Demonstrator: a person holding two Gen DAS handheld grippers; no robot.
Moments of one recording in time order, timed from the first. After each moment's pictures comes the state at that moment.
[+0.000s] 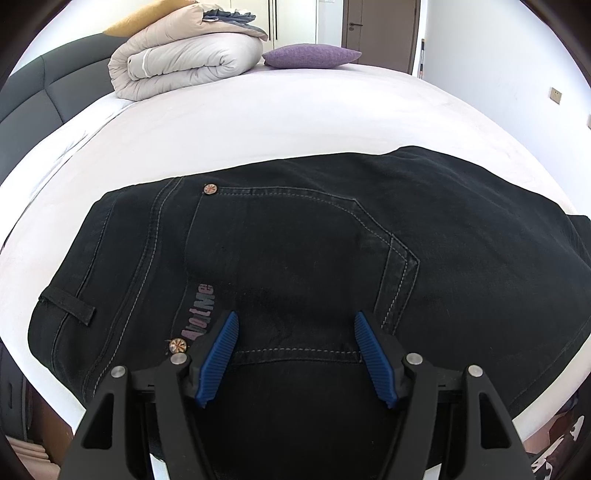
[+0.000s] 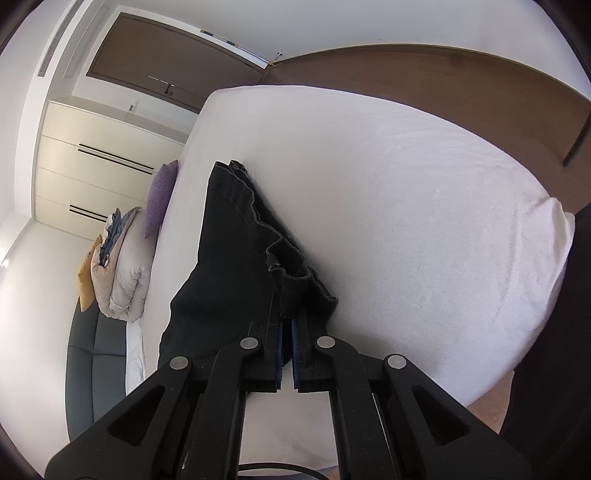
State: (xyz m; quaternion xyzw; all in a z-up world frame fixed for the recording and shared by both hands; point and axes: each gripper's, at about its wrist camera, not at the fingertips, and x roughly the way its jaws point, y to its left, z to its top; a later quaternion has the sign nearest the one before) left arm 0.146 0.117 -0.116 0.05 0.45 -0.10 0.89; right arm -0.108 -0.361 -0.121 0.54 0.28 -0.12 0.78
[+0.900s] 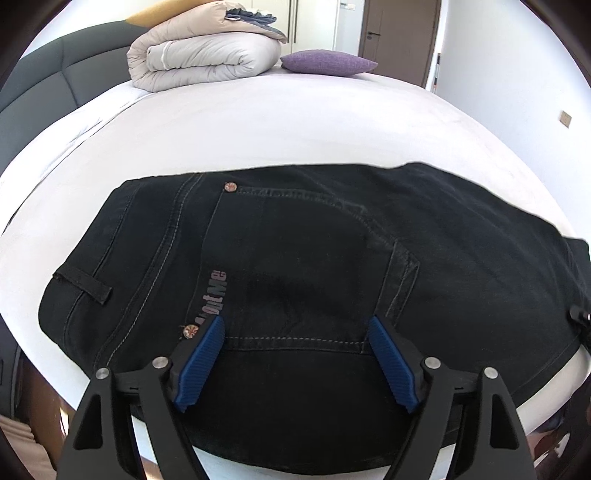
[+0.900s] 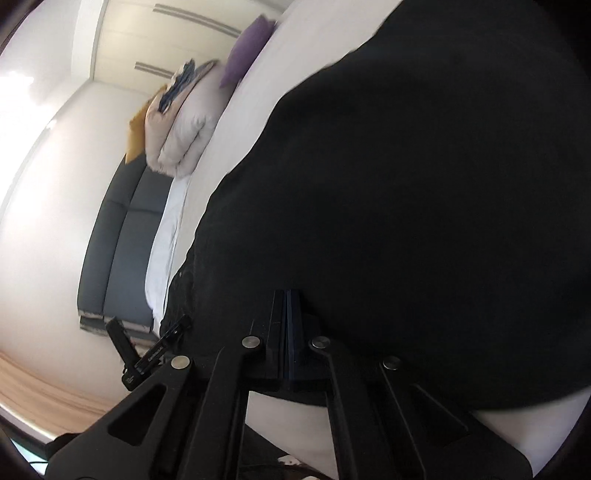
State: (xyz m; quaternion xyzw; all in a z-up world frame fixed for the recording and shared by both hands) left arm 0.135 0.130 -0.100 0.01 0.45 -0.09 0.89; right arm 0.024 -0.239 -0.127 0.45 0.40 0.10 0.80
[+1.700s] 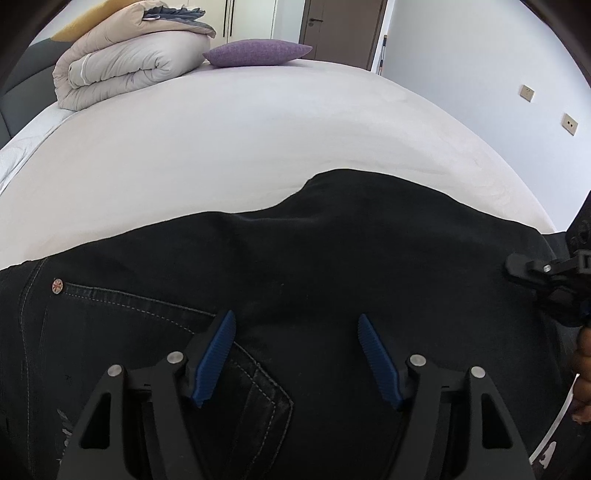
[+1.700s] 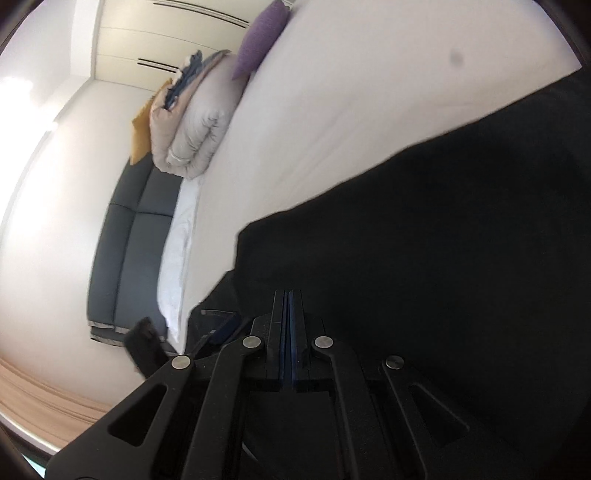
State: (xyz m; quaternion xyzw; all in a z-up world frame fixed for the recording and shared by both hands) left arm 0.214 0.049 -0.125 0.04 0.46 -0.19 0.87; right arm 0.179 -0.150 -0.115 0.45 0.42 0.14 0.77
